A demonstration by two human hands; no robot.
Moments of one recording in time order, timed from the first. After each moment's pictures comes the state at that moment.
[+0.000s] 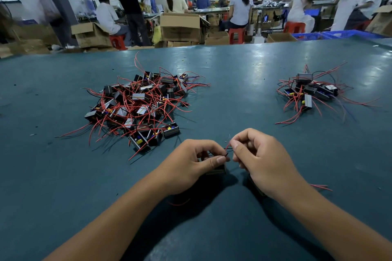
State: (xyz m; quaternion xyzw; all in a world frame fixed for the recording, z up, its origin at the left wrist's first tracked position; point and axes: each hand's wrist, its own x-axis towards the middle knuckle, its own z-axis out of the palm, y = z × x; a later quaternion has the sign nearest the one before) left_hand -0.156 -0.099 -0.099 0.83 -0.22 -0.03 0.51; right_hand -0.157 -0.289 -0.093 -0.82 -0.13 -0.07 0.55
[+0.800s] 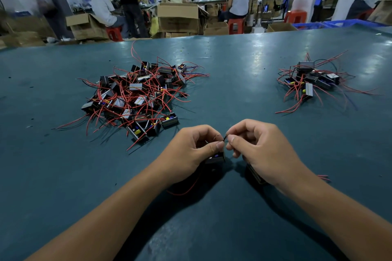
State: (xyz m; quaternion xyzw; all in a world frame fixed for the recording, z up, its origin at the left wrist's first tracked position) left_hand -0.150 -0.103 -0.115 0.79 -0.19 -0.03 0.59; right_hand -0.157 -0.291 -0.096 -0.78 -0.14 -0.03 0.61
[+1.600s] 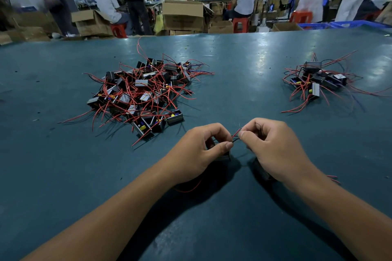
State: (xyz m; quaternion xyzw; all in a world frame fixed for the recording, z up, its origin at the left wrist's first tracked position) left_hand -0.158 -0.106 -0.107 0.86 -0.23 0.03 0.46; right_hand -0.152 -0.295 -0.099 -0.84 -0.11 -0.10 0.52
